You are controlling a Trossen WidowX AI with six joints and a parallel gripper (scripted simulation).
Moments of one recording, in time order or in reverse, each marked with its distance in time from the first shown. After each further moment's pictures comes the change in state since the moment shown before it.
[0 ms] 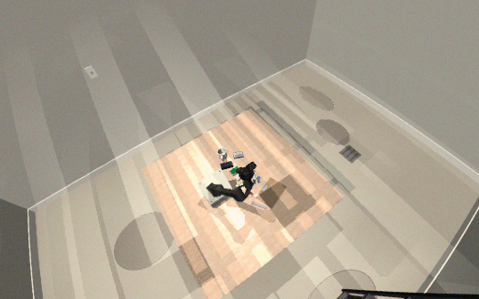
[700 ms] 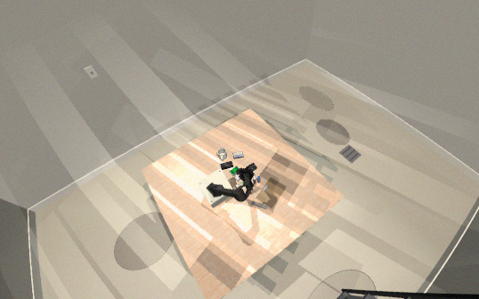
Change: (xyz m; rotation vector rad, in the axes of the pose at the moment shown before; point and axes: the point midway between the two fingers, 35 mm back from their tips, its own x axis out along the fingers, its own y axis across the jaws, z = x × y) arm 0.014 -0.001 -0.001 0.000 -0.001 -0.002
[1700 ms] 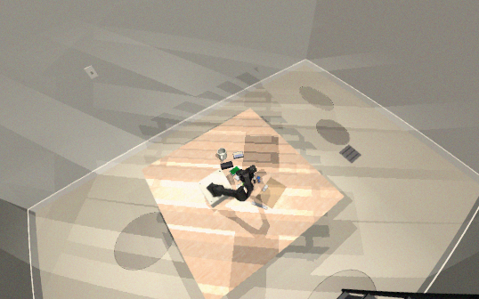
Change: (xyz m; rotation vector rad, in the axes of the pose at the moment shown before) arm 0.018 -0.002 -0.003 -0.001 0.002 -0.005
